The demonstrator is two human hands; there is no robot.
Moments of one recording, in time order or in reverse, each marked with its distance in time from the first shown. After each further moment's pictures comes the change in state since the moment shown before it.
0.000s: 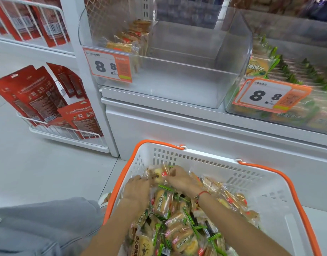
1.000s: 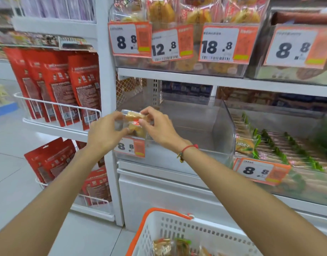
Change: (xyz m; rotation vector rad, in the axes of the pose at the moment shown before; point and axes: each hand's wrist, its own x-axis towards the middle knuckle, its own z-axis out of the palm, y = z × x) left_hand -0.017 -0.099 -0.313 -0.438 0.980 -0.086; right_hand -0.035 -0.285 -0.148 -0.106 0.561 -1.007
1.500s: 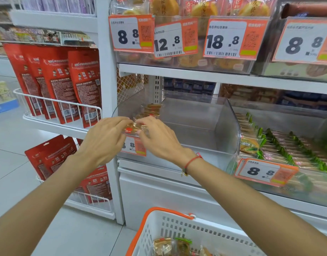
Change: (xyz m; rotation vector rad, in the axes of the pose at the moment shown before) left_hand -0.012 -0.023 0.003 0.344 -0.019 0.464; right_hand -0.021 -0.007 0.010 -0.299 -0.141 -0.054
